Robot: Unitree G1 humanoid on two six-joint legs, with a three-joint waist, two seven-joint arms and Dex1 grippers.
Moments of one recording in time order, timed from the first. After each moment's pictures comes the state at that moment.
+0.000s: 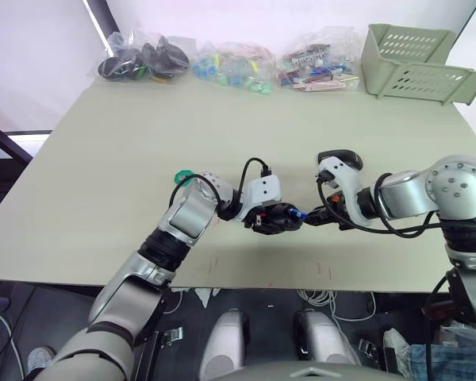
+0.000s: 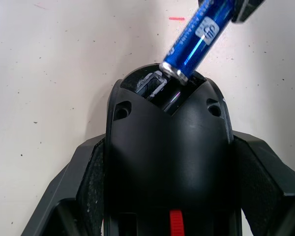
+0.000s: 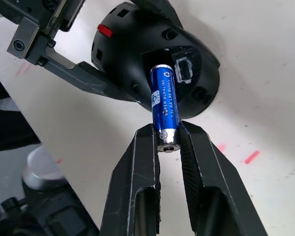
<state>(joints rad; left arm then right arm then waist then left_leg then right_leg) -0.71 0.45 -0.46 0.15 0.06 0.49 -1.19 -0.80 -0.63 0.16 -0.08 1.36 1.61 -0.06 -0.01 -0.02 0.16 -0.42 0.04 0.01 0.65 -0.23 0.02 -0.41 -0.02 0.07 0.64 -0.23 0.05</state>
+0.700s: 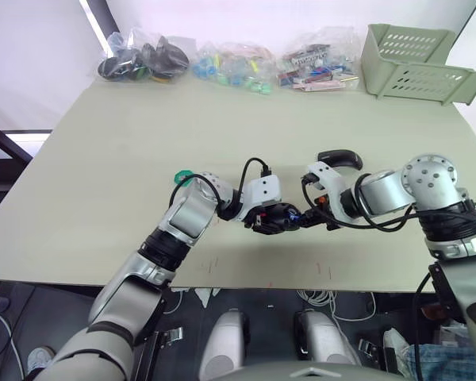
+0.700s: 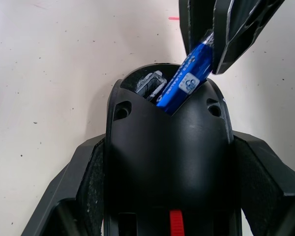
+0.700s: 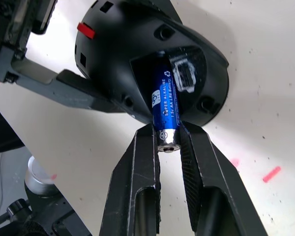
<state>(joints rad) -0.71 0.44 -0.46 0.15 0.06 0.49 -1.19 -0.87 -0.53 0.23 0.09 1.39 1.61 -0.20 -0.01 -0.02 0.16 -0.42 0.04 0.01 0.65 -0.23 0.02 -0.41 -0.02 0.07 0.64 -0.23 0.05</state>
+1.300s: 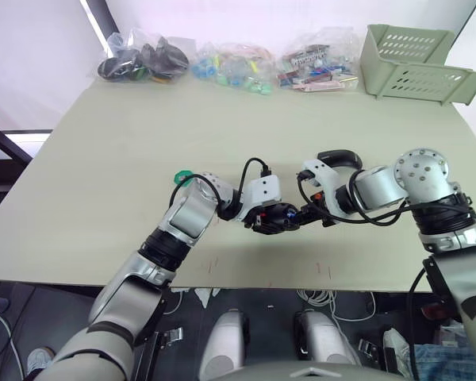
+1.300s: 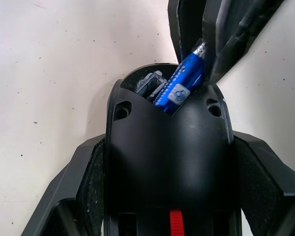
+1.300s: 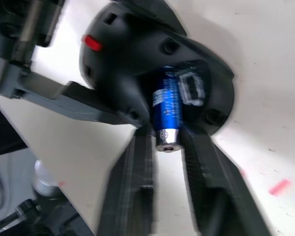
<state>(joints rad) -0.71 0.44 -0.46 0.15 0.06 0.50 -1.19 -0.90 -0.50 0.25 0.15 1.38 1.61 -0.16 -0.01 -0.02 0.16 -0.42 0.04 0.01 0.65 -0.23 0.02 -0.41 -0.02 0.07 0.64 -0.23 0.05</state>
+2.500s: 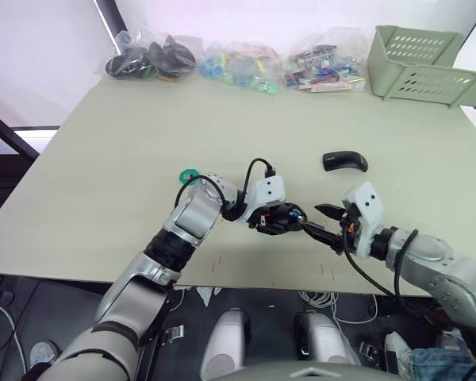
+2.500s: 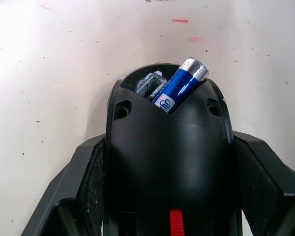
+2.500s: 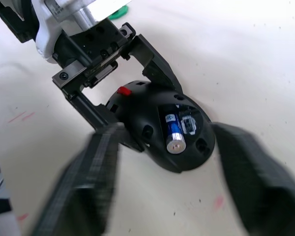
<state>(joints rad) -0.71 0.41 -0.46 0.16 0.08 0.50 -1.18 -0.11 -0.62 0.14 -0.56 0.70 0.73 0.35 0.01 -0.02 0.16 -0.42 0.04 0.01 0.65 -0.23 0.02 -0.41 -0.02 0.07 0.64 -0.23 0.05</state>
